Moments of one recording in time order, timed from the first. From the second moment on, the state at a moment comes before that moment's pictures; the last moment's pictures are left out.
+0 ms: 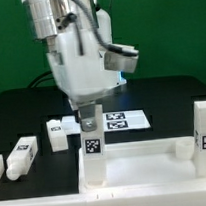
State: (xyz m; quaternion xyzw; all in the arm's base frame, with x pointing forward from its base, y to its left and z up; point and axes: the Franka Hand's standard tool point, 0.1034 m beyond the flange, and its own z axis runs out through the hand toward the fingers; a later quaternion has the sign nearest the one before) arm 0.628 -0.055 0.115 -0.83 0.55 -0.03 0.09
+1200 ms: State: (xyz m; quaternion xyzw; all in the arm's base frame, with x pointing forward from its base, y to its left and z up) arm 0.626 -0.040 0.111 -0.97 0.22 -0.06 0.04
